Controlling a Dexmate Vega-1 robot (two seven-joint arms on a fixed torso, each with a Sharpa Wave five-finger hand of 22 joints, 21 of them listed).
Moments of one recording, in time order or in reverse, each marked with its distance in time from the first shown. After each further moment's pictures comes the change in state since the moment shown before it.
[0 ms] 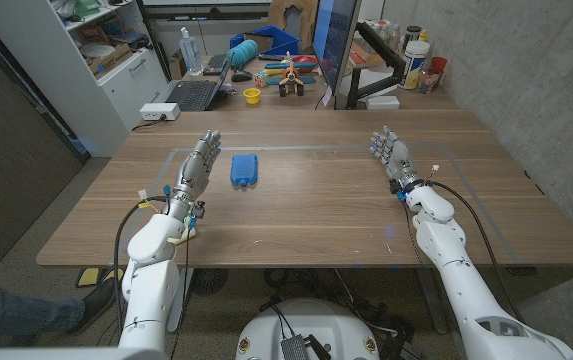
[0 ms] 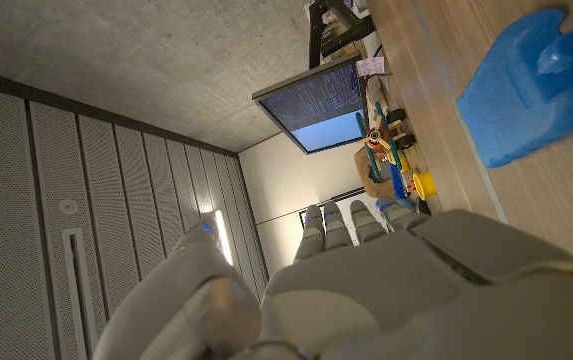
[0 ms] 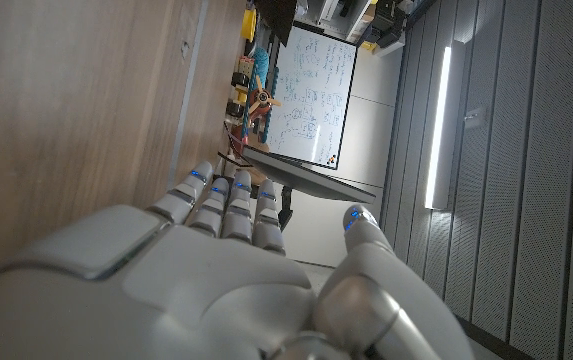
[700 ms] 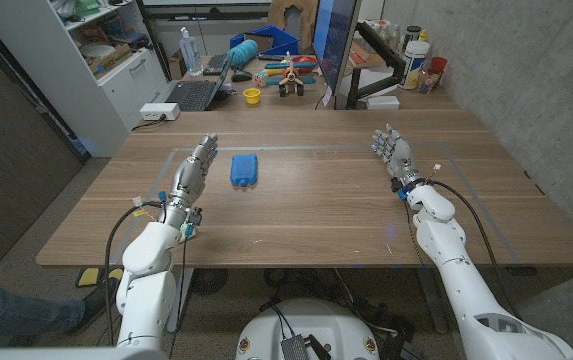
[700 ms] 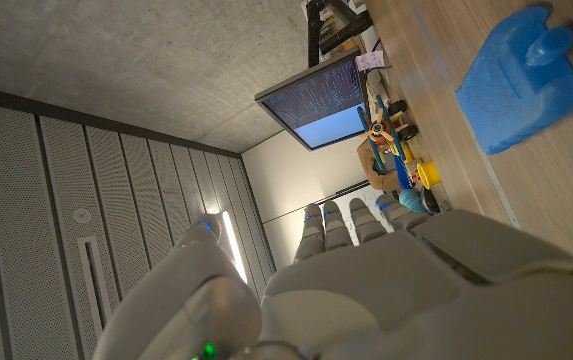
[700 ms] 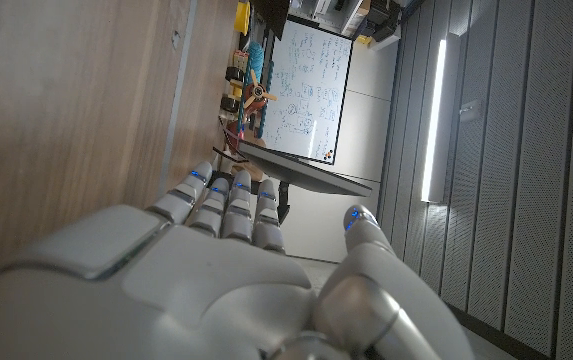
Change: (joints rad) left arm 0.068 -0.006 -0.004 -0.058 0.026 -0.044 0.025; left_hand 0.013 0.005 0.000 -0.008 0.000 0.014 -0.004 0.000 0.000 0.005 -0.006 0.002 0.000 0.005 0.005 0.000 0.000 0.005 0.005 0.000 0.000; right arm 0.012 0.005 0.012 0.017 0.012 0.016 0.008; right_hand 0.000 0.000 -0.004 -0.004 0.000 0.000 0.000 0.000 0.000 0.000 0.000 0.000 0.000 0.000 0.000 0.000 0.000 0.000 0.000 -0.004 0.000
